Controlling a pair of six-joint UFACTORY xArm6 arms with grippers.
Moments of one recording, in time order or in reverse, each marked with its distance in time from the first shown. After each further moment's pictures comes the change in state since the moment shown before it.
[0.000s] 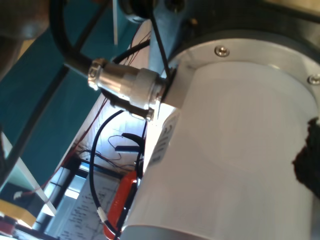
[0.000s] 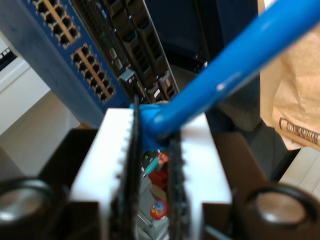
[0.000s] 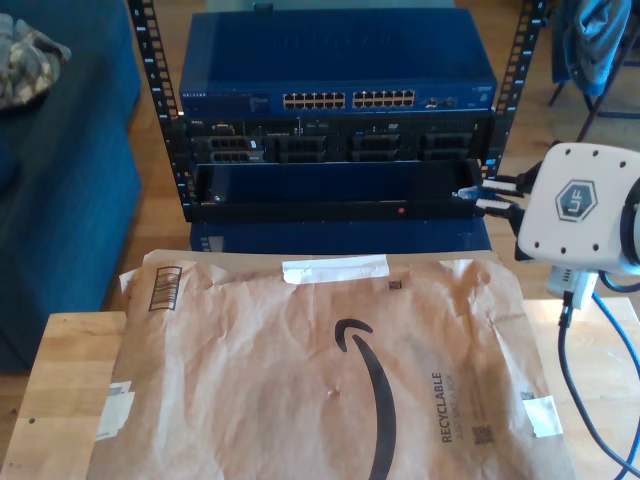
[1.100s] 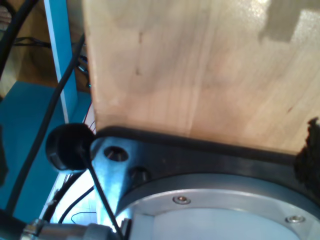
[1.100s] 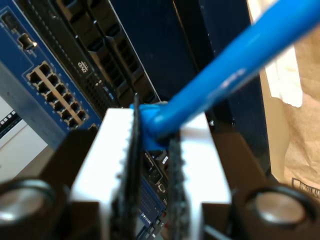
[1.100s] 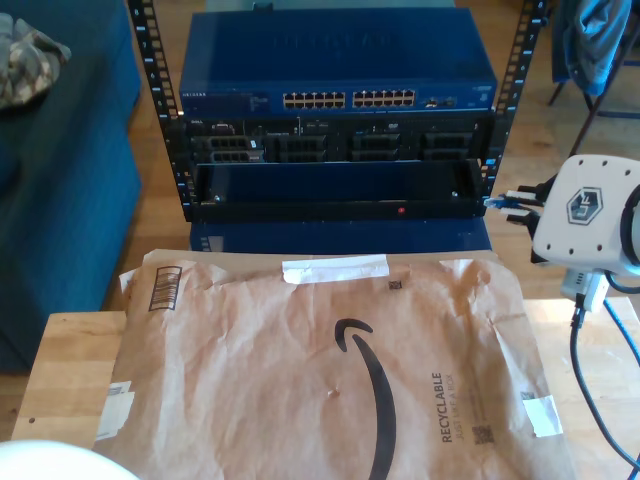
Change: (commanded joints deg) left arm 9.1 0.6 10.7 -1.2 -23.8 10.0; right arm -2.6 6.7 -0.5 -1.6 -4.1 -0.9
